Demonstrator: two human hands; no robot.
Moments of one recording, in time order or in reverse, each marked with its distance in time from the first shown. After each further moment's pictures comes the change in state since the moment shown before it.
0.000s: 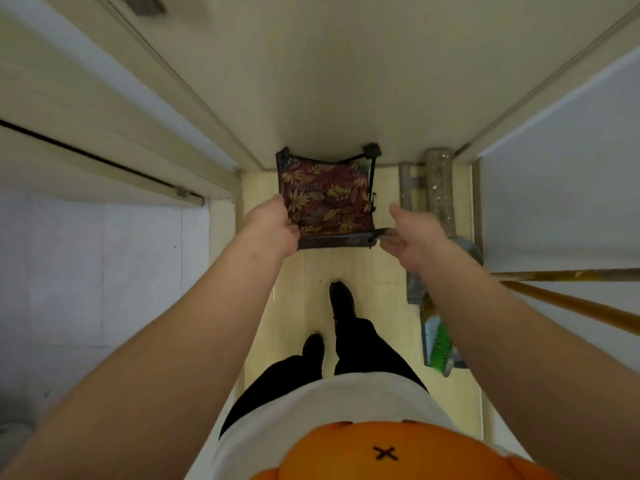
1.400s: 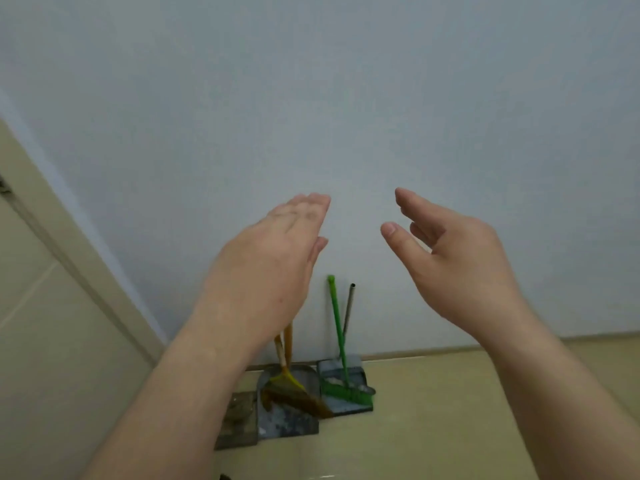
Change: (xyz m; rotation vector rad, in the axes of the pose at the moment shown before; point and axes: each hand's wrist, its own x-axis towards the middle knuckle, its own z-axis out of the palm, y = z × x) left_hand -0.420 -0.079 0.093 -1.044 1.642 -2.195; right_hand -0.492 0.116 -0.155 0.161 1.539 -0.641
